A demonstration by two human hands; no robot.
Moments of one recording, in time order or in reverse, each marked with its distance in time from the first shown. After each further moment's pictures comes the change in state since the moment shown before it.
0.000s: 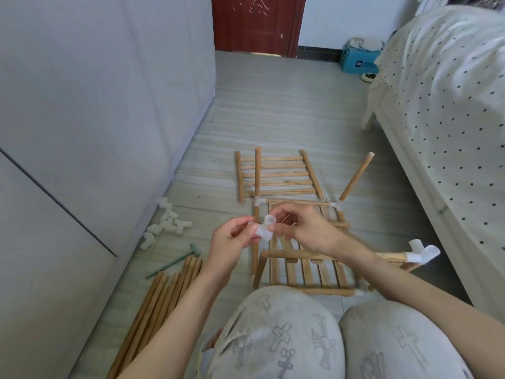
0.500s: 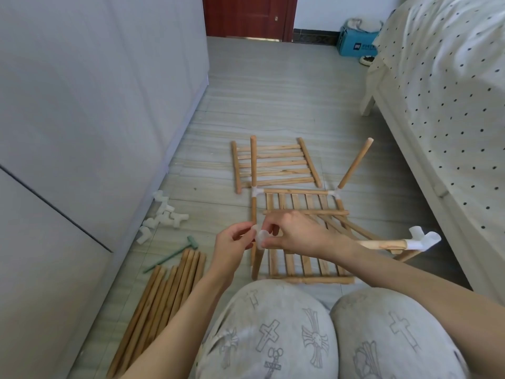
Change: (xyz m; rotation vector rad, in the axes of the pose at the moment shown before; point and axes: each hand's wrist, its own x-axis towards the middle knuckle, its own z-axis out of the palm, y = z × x) left_hand -0.001 -0.029 0.003 0.170 0.022 -0.100; right_hand 0.001 0.012 0.013 -0.577 -0.180 -0.041
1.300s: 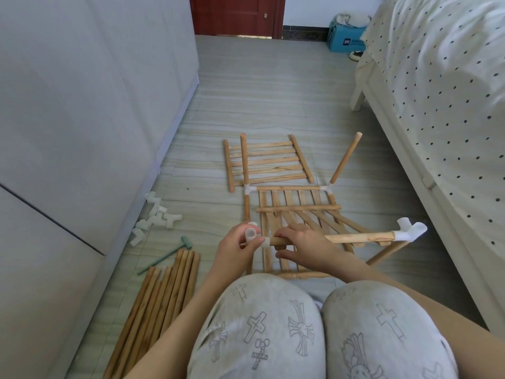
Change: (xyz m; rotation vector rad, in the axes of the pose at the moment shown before) left_hand -0.011 -0.002 0.013 0.422 -0.114 0.202; right_hand -0.026 0.050 0.038 -0.101 0.006 0.135
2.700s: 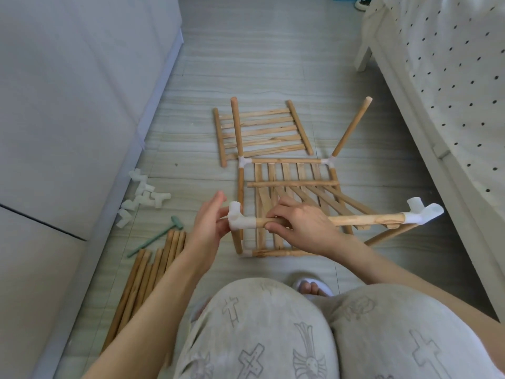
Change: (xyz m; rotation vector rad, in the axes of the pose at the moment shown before) left_hand 0.024 -0.006 -0.013 -0.558 0.068 -0.439; right_hand 0.010 0.005 0.002 0.074 0.130 -0.102
